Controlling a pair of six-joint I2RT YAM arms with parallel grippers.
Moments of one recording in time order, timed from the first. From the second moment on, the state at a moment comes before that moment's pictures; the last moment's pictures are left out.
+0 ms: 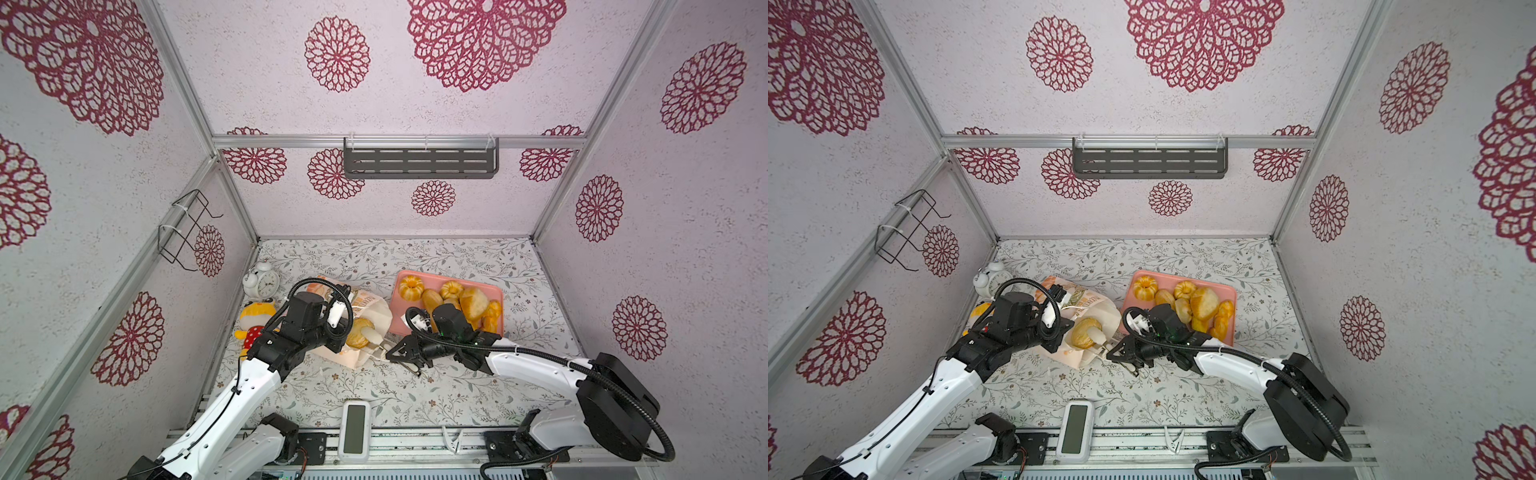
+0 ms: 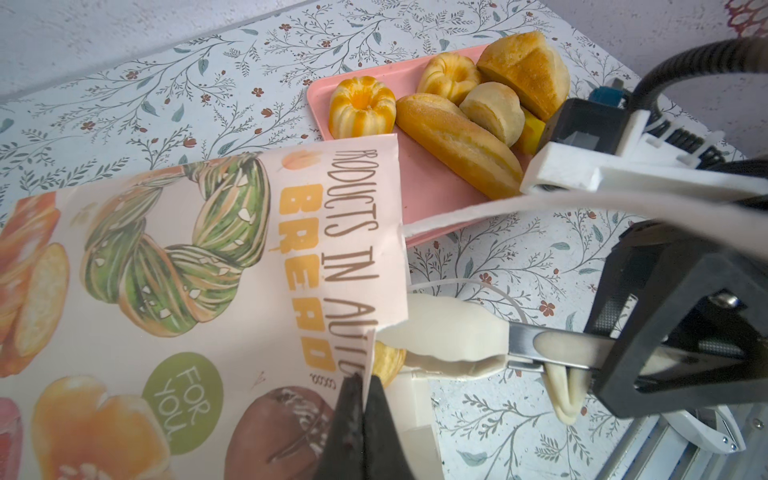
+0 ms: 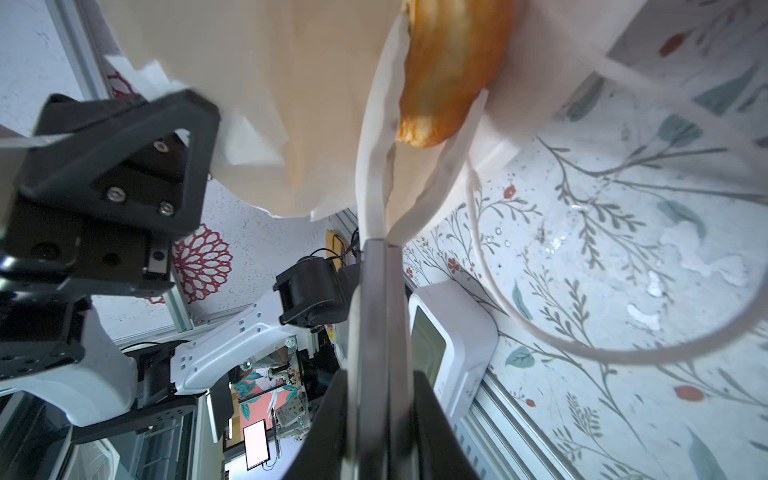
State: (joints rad) left arm -0.43 0.96 0.81 -0.56 0.21 0.05; right arm 0.83 1.36 0.73 0.04 -0.71 1.10
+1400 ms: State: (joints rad) left arm -0.38 0.79 0.82 -0.63 0.06 0.01; right arm 0.90 1.62 1.55 -1.29 0.28 0.44
